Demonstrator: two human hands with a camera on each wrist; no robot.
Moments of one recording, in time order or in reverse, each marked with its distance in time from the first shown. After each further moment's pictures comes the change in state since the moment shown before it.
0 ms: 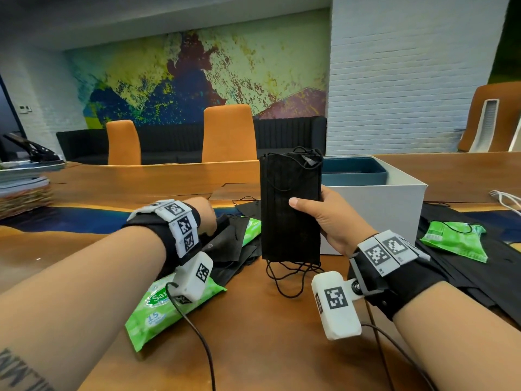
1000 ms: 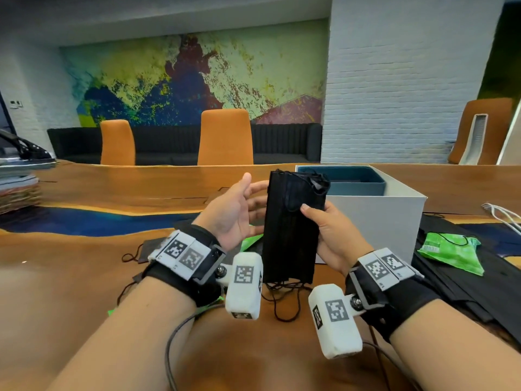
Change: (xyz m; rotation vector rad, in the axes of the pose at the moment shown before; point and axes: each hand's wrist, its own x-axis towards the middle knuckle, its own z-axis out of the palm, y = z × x) left_hand -0.049 0.052 0.002 -1.726 -0.246 0.369; right_hand 0.003 0.014 0.003 0.259 0.060 0.080
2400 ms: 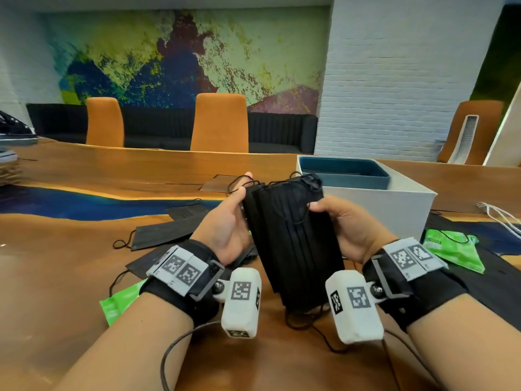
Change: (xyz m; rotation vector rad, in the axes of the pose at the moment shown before) left_hand 0.007 -0.040 -0.024 -0.364 0.022 0.047; right_hand -0.001 -0.011 -0.007 -0.056 -0.217 0.186
